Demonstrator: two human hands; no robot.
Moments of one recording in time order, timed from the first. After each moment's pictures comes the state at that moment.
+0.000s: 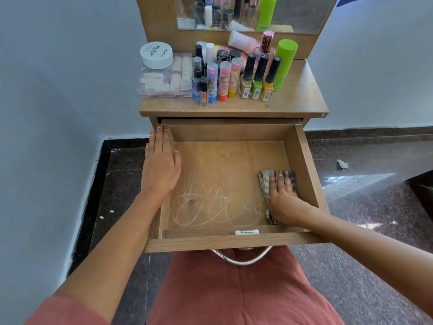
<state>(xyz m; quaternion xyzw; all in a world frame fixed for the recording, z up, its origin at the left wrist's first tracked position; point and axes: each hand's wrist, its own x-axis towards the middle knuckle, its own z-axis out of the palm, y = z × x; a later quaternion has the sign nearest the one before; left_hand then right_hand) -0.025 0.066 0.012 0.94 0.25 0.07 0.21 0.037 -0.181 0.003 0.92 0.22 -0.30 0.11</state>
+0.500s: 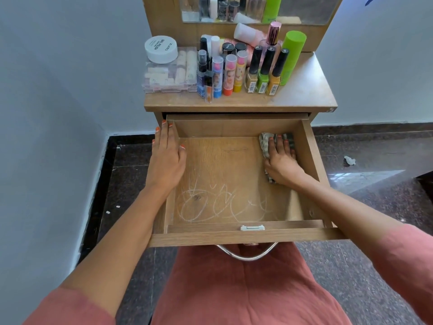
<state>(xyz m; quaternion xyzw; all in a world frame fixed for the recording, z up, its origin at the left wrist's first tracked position) -0.027 0.066 0.014 0.94 0.24 0.05 0.25 0.102 -0.149 -0.002 0.95 0.20 -0.23 -0.05</state>
